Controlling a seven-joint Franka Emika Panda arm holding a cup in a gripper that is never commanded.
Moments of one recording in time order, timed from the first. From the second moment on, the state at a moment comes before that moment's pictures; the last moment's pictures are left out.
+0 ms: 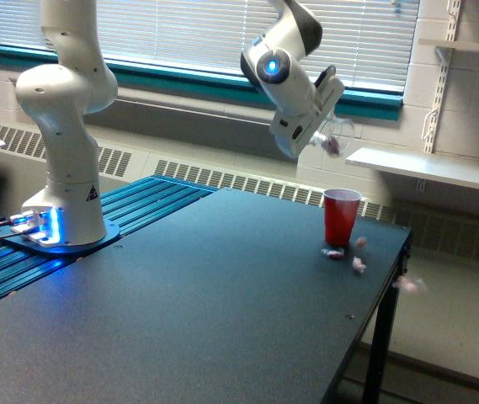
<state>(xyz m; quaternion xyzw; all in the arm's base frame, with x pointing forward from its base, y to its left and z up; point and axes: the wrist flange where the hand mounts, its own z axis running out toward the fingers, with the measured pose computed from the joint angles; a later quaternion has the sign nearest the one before) 0.446 0.250 0.323 -0.72 0.50 0.21 0.43</state>
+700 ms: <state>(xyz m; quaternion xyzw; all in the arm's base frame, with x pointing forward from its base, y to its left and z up) 0.446 0.291 0.326 -0.73 0.48 0.22 0.44</state>
